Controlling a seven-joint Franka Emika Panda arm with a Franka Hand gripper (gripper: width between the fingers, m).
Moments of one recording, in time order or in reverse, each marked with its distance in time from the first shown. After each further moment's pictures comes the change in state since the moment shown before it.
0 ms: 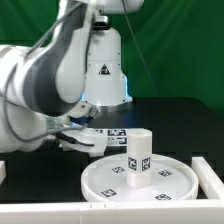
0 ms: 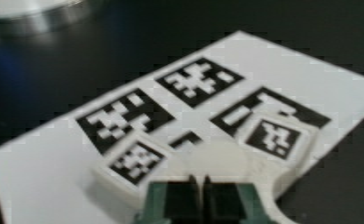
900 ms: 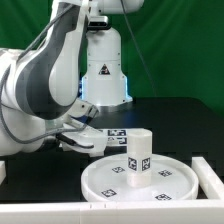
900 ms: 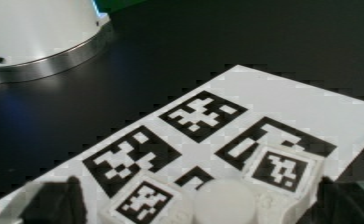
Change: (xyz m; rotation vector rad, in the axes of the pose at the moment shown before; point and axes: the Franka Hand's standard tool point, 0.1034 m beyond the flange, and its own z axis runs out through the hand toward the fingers) arm -0.005 0.000 0.010 0.005 -0.073 0.070
